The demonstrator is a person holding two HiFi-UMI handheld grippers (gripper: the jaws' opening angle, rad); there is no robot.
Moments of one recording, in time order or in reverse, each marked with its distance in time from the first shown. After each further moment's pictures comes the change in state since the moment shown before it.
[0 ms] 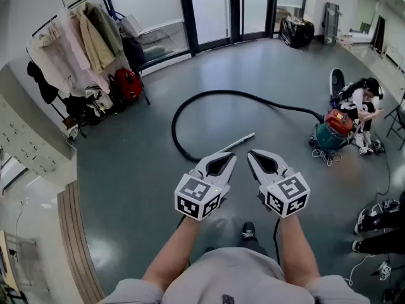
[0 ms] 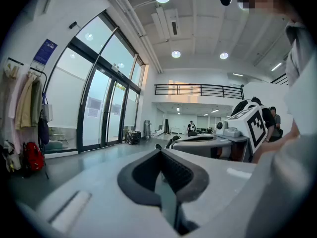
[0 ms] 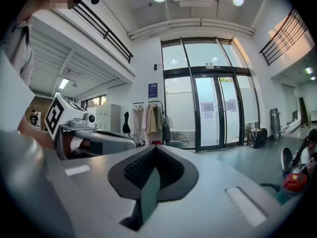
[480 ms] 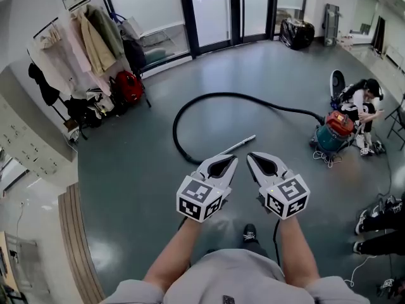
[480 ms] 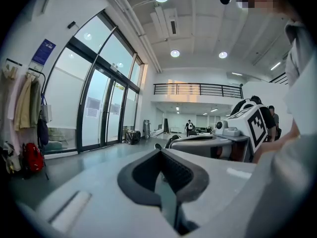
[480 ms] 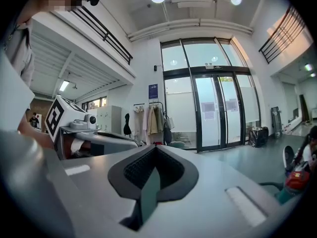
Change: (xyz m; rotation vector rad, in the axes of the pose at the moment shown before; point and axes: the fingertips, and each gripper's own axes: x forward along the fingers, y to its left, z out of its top) left arm -0.001 -0.004 -0.005 0.009 0.010 -0.008; right arm 0.000 0.006 -0.004 0.017 -0.012 0.011
